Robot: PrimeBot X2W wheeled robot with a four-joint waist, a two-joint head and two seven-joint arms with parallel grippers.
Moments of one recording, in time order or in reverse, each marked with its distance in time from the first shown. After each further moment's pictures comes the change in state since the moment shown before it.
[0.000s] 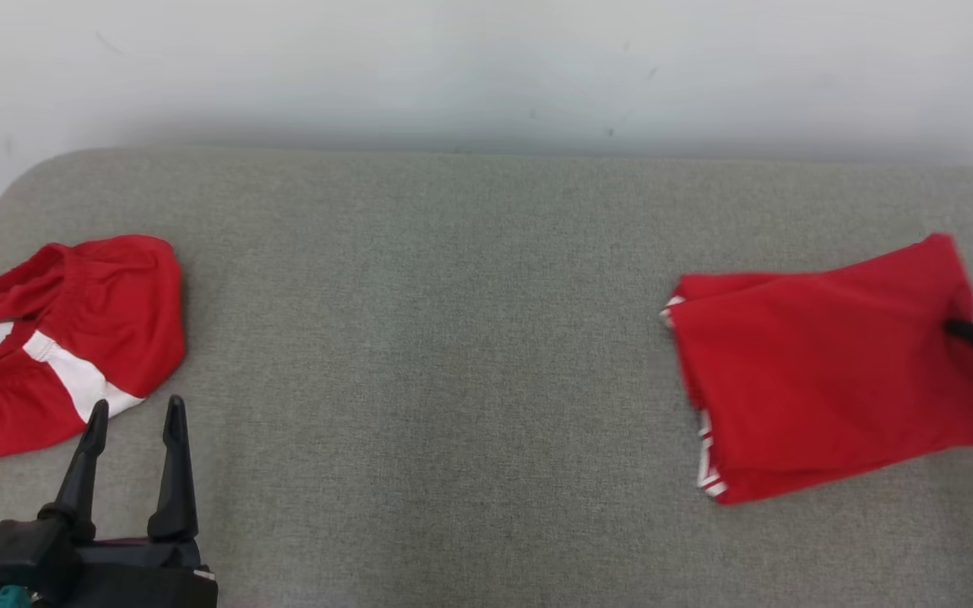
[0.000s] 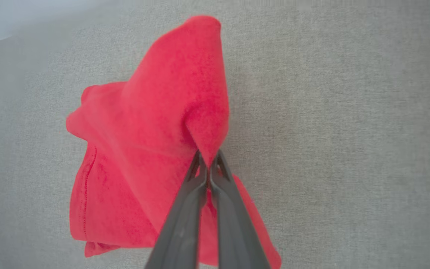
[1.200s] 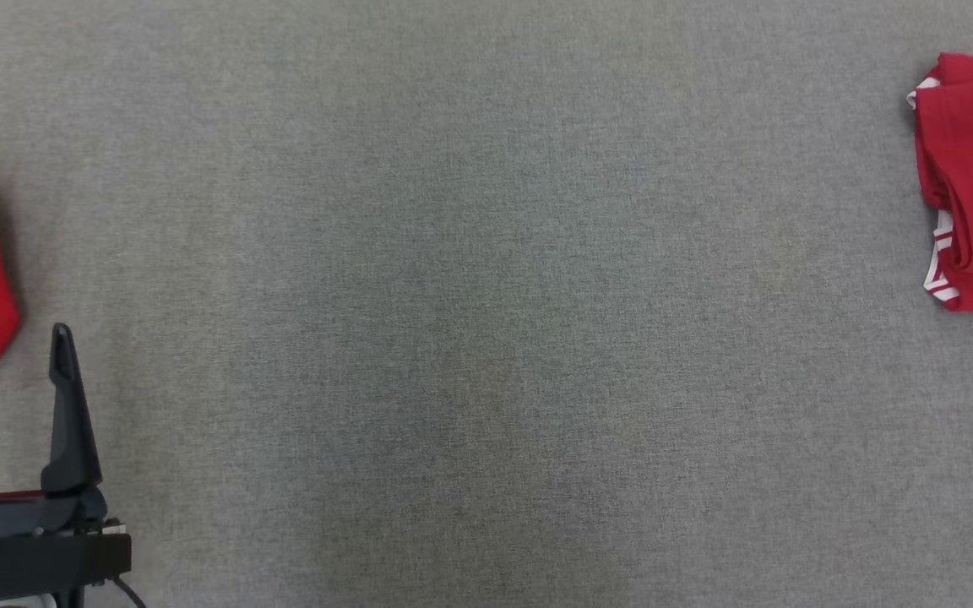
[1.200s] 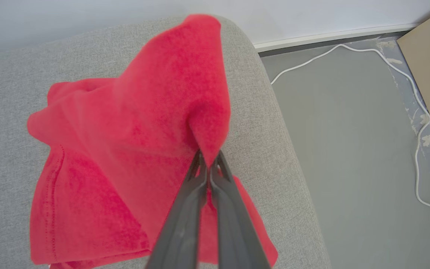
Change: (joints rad) left arm -0.007 0.098 0.070 -0.243 0.003 0.076 0.058; right arm -0.381 -0.161 0.008 0.267 -0.215 0.000 -0.052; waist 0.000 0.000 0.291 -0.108
